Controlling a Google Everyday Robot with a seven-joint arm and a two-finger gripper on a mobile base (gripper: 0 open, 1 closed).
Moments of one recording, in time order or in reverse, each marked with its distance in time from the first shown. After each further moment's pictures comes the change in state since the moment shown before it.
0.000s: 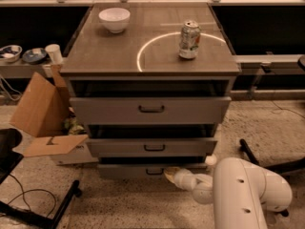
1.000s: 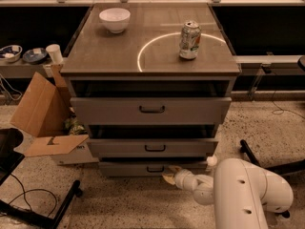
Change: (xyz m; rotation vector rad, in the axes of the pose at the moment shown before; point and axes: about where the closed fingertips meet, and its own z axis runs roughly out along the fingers) arm 0.000 0.001 0.000 0.000 0.000 0.000
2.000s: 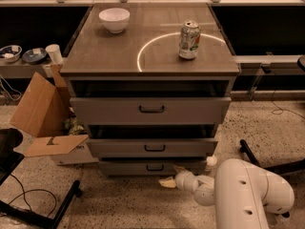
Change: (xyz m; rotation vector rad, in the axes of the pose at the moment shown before) arm 0.000 0.000 0.000 0.000 0.000 0.000
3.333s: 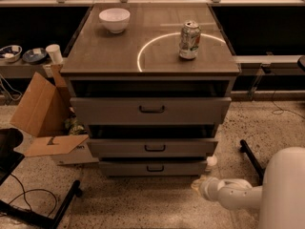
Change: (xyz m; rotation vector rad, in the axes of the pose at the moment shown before) arm 0.009 -0.004 -0.173 0.036 0.380 -0.039
